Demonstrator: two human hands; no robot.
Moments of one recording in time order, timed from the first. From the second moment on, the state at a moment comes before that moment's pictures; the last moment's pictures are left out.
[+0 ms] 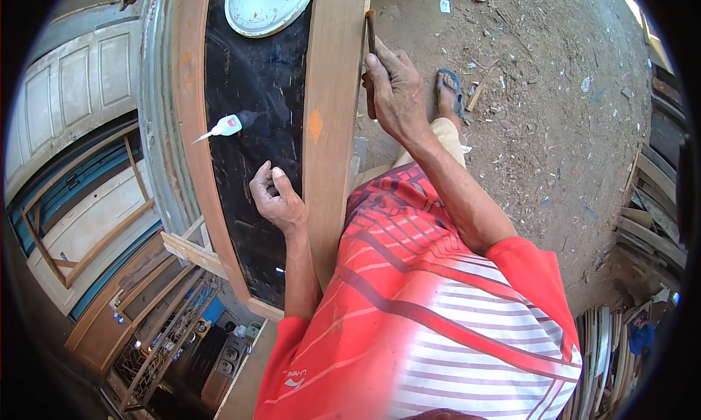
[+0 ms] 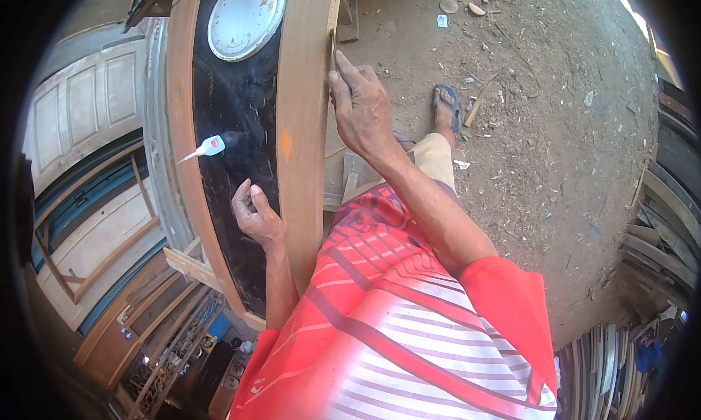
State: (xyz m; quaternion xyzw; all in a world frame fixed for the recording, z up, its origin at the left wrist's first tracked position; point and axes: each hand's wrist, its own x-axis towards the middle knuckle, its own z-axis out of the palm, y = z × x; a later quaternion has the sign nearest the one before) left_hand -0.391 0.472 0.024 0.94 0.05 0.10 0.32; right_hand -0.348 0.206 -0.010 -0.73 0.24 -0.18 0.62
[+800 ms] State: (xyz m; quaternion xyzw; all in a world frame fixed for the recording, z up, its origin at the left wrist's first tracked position) left_hand -0.392 0.469 0.025 0.93 0.01 0.14 0.34; right_hand -0.360 0.173 -0.003 -0.78 0.13 -0.20 0.58
